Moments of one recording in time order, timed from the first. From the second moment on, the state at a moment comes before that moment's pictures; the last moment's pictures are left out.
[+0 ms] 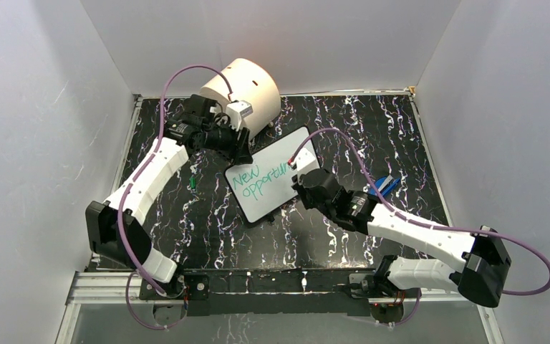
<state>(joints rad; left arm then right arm) -0.39 1.51 1.43 -0.79 0.54 0.14 1.00 1.13 0.82 -0.30 0.38 0.12</state>
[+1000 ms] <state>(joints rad) -0.34 1.63 1.41 -0.76 0.75 0.19 1.17 1.18 0.82 -0.27 0.51 0.17</state>
